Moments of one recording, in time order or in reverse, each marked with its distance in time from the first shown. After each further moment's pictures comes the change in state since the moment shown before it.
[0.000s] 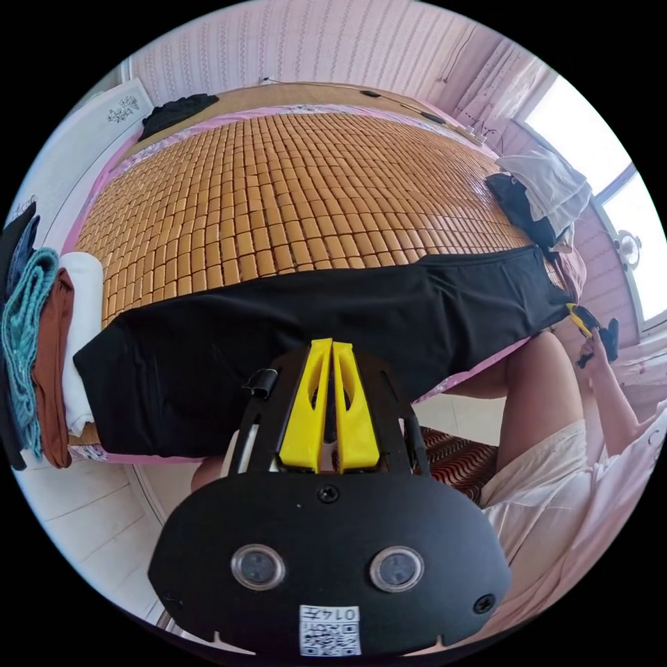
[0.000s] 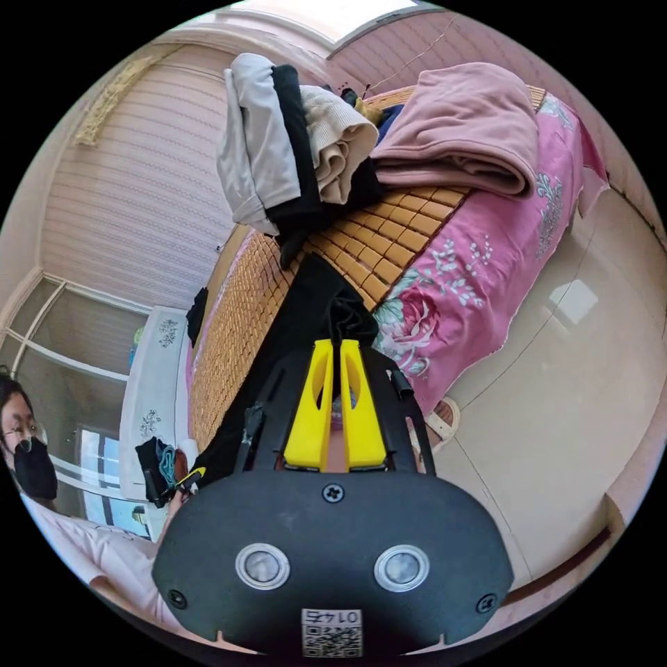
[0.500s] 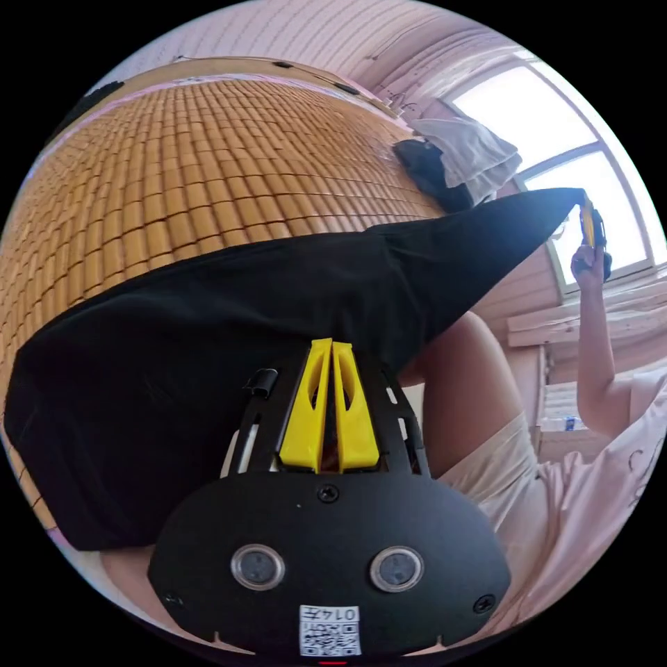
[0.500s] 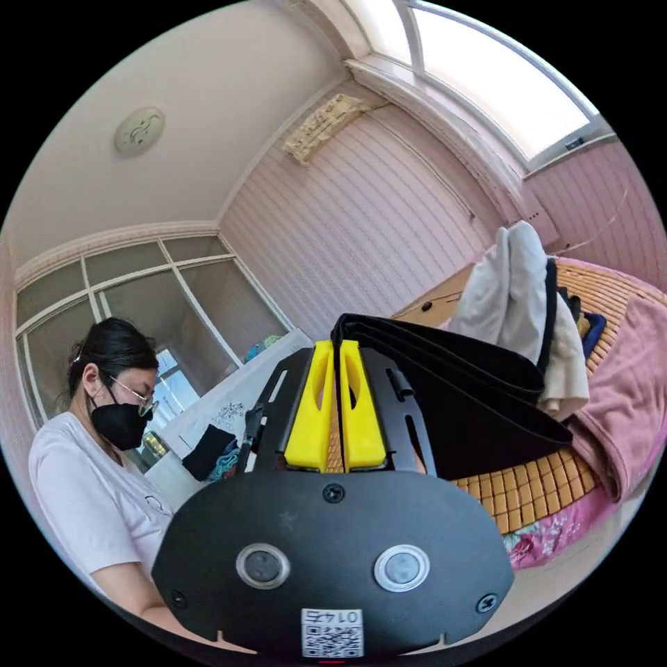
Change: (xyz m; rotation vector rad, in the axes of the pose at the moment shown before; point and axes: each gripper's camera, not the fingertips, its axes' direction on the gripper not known) left arm 0.055 -0.049 0.074 -0.075 0.453 0.155; right arm -0.228 -0.021 -0.108 0.263 -0.505 -0.628
